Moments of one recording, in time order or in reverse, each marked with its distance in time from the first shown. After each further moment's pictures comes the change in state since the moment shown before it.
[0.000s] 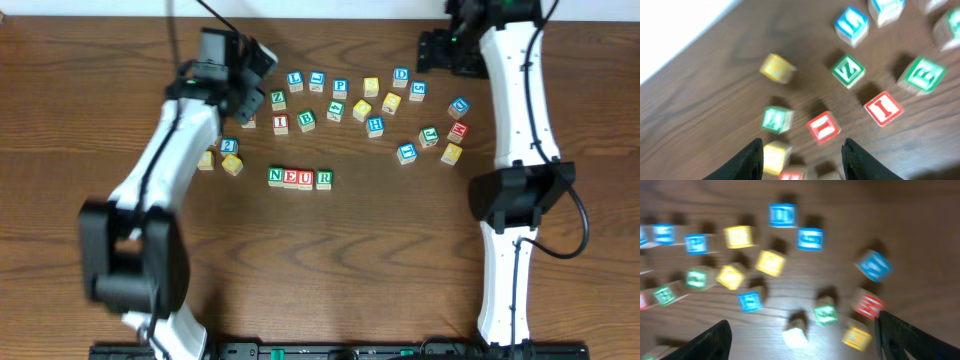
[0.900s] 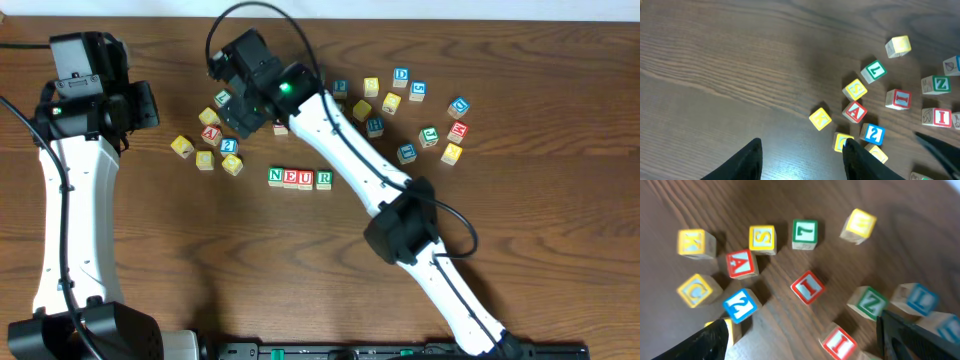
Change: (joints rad) left arm 0.338 -0.275 0.005 -0.301 -0.037 -0.488; right arm 0.603 0.198 -0.003 0.514 0.026 -0.323
